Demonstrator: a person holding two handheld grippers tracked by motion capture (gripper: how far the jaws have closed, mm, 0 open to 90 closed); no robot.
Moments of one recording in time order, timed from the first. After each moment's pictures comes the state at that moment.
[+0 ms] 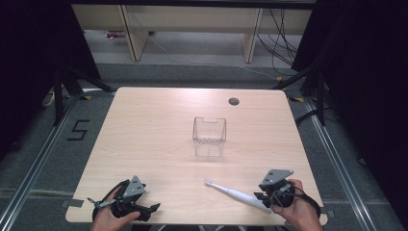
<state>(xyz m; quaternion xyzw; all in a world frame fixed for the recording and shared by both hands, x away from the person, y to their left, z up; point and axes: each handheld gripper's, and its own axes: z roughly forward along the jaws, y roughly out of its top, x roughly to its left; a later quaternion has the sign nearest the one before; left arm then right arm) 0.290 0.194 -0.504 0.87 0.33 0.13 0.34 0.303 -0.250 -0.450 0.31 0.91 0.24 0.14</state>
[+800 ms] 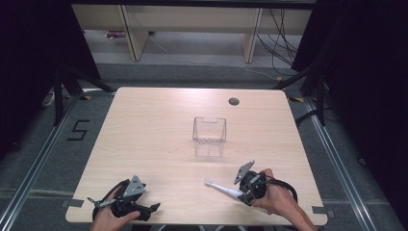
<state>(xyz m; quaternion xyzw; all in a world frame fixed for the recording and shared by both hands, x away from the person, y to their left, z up) 0.291 0.195 -0.504 0.87 0.33 0.13 0.34 0.333 -0.191 -0.458 0.22 0.96 0.13 0.06</state>
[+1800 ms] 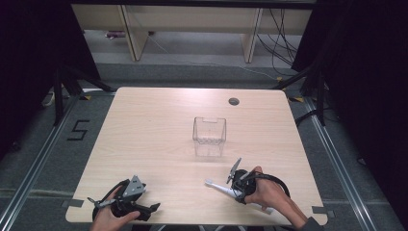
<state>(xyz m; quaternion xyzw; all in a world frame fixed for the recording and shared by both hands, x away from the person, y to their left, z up) 0.292 0.195 -0.504 0.87 0.32 0.13 0.34 0.351 -0.172 -0.476 0.22 0.97 0.06 0.02</state>
